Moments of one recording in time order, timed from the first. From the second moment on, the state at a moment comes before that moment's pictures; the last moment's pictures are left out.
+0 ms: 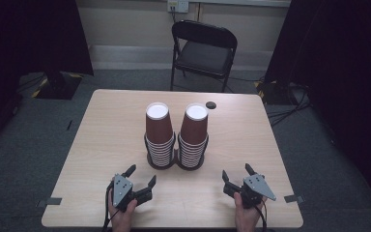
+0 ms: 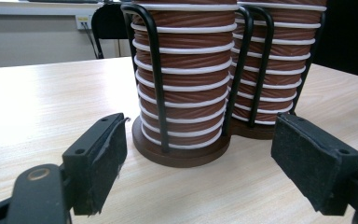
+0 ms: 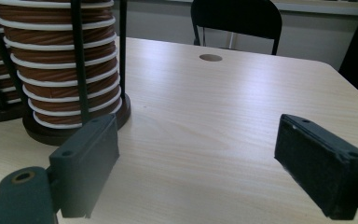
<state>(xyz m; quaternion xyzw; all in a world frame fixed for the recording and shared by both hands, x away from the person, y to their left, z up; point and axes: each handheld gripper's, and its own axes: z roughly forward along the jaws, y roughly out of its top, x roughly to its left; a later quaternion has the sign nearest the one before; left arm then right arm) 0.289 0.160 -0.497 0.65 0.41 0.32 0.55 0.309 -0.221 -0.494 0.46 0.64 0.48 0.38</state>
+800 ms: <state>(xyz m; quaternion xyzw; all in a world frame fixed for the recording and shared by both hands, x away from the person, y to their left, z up) 0.291 0.163 -0.497 0.66 0.40 0.31 0.56 0.306 -0.189 -0.477 0.42 0.65 0.53 0.35</state>
